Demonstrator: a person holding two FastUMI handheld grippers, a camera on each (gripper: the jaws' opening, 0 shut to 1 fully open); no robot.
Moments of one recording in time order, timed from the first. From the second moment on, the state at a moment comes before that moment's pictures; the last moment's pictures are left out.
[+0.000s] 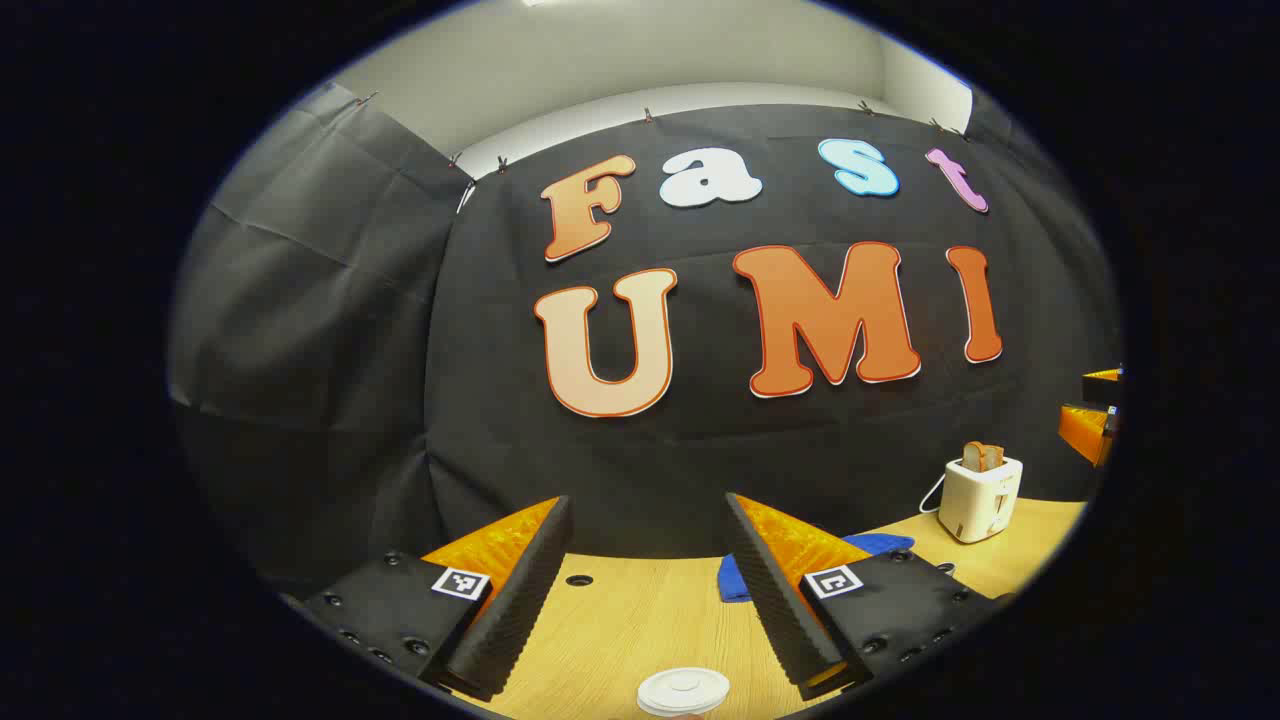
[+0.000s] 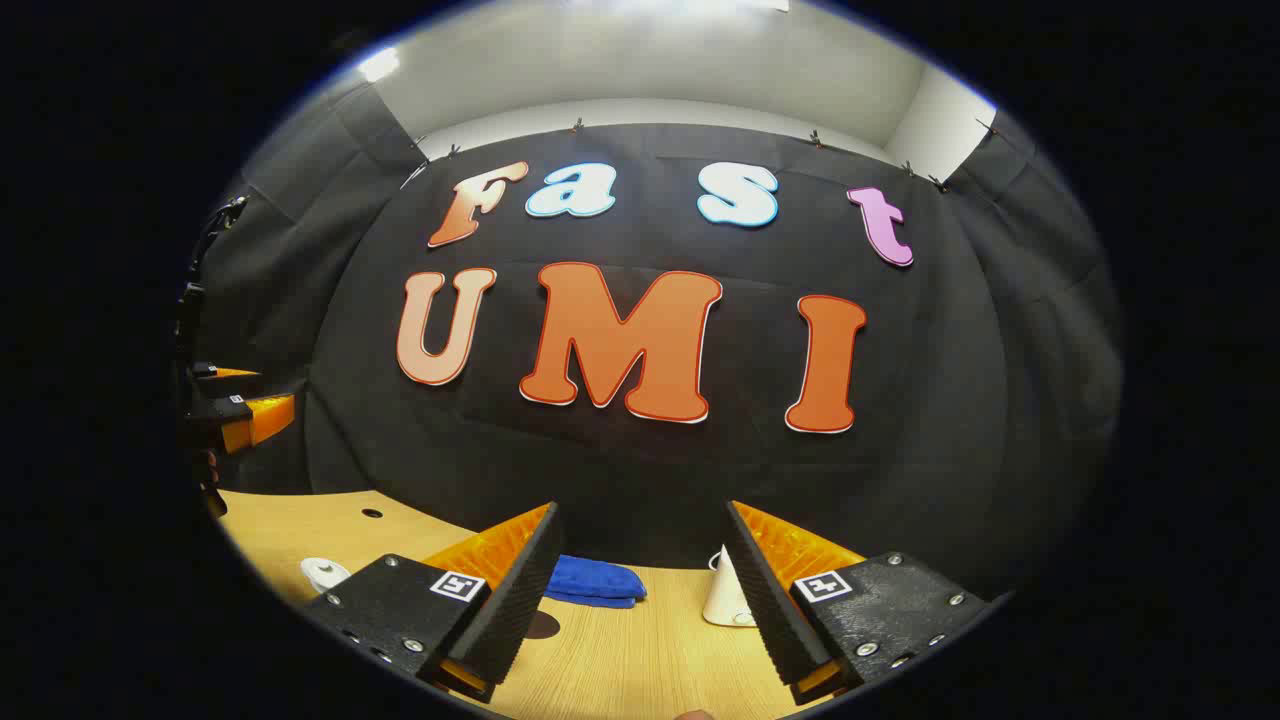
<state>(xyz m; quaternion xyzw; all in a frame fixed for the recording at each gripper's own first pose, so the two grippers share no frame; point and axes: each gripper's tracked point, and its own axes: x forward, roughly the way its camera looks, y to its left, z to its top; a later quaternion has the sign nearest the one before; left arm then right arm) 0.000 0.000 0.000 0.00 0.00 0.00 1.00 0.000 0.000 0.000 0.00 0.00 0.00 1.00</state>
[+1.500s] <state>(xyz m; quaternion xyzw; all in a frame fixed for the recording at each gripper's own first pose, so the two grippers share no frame) 0.002 -0.003 -0.018 -0.01 0.01 -0.01 1.00 -0.001 0.020 -0.006 0.01 0.00 0.02 1.00</state>
